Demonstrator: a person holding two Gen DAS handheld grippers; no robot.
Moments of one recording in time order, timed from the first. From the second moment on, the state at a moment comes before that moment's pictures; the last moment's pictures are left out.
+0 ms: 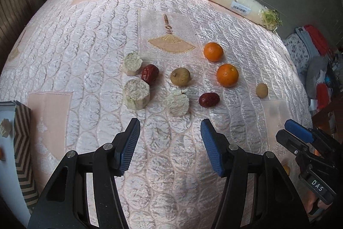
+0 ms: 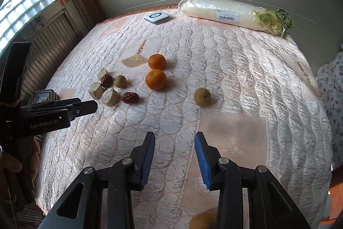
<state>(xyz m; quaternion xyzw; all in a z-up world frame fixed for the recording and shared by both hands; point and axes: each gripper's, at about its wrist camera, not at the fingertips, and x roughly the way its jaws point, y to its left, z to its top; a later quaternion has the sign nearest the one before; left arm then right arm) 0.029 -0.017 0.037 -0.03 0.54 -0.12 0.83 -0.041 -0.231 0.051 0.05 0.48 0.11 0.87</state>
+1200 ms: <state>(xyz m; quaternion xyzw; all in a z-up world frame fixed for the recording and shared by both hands) 0.023 0.000 0.043 0.00 0.52 -0.09 0.85 0.028 -0.156 0.032 0.08 0.50 0.16 0.85</state>
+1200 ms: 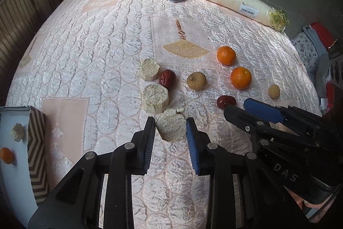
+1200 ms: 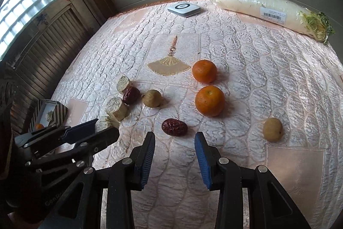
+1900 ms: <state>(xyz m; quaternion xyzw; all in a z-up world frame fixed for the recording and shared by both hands) 0.005 0.047 0.063 -0.02 0.51 -0.06 0.86 0.019 -0.135 0.048 0.02 0.49 0.16 0.86</state>
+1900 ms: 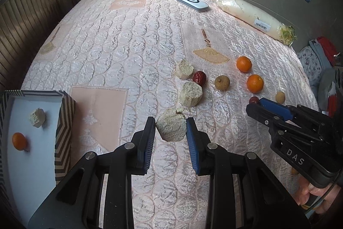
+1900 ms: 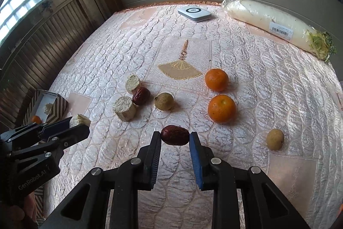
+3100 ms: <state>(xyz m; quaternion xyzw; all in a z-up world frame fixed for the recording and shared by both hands) -0.086 0.206 0.092 -0.08 0.47 0.11 0.87 -0.050 0.051 0.102 -0.10 0.43 0.34 0.83</state>
